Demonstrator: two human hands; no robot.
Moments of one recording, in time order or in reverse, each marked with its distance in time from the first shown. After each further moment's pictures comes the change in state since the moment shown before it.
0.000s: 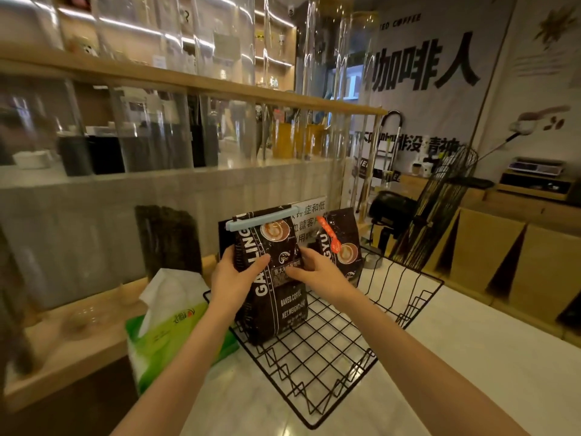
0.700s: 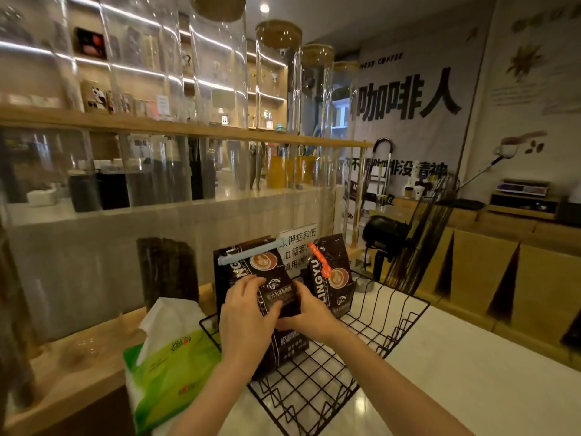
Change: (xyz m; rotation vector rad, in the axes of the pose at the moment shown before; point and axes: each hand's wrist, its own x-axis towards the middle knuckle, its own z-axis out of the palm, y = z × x) left_hand -0.049 0.022 0.015 0.585 0.130 0.412; right_hand -0.014 0.010 0.007 -0.205 0.000 0.000
